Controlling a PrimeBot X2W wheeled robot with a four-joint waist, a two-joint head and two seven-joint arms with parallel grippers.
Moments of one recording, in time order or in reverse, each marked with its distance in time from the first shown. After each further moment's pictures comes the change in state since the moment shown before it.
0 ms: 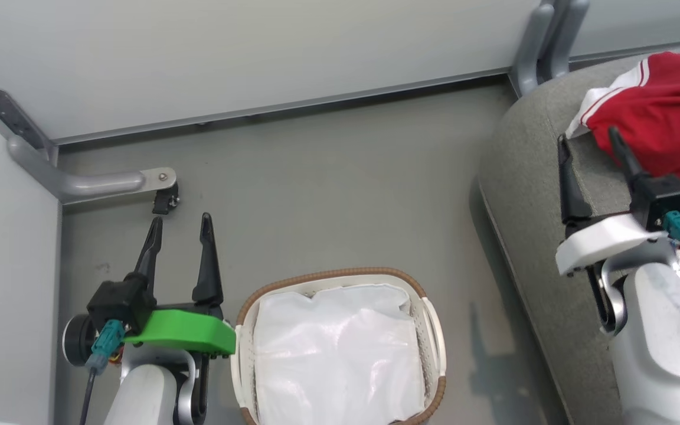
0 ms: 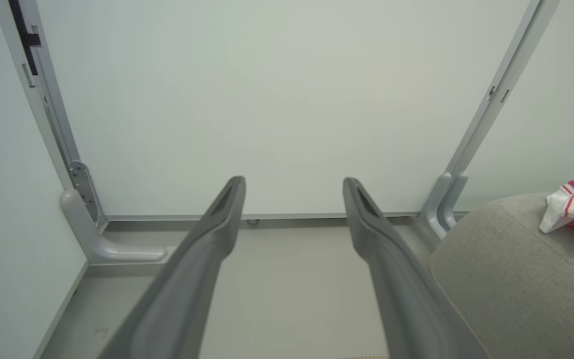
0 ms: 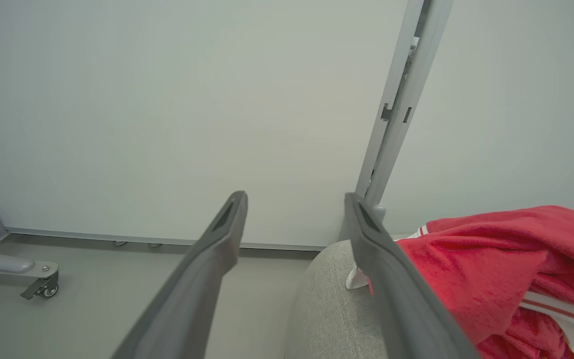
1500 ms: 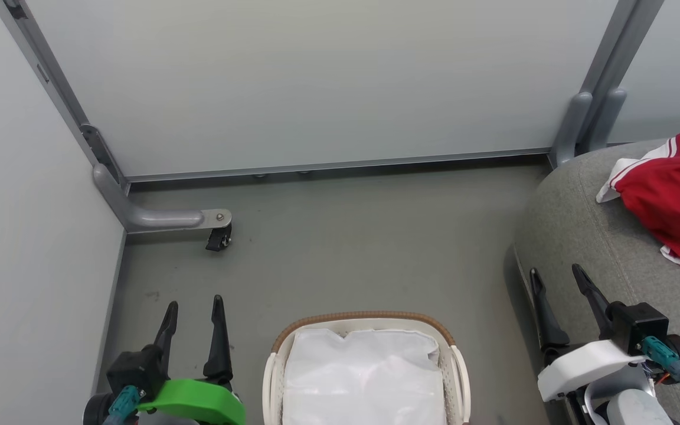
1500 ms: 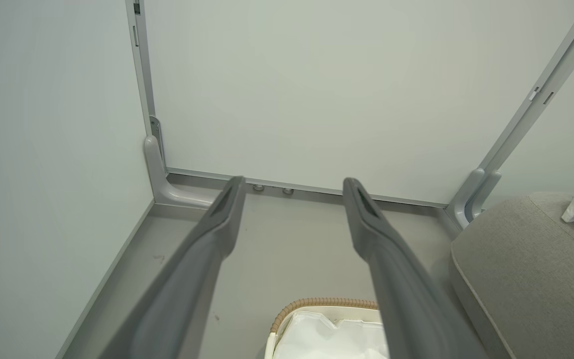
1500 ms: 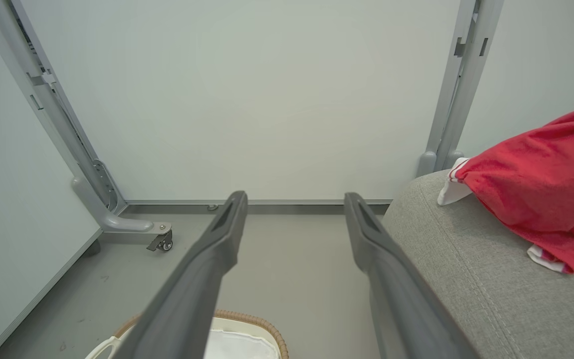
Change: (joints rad) left arm 0.187 0.000 -0.010 0.036 -0.042 0.006 0.000; right arm 0.373 0.047 0.072 -0.108 0.160 0.000 0.000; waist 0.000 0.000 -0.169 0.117
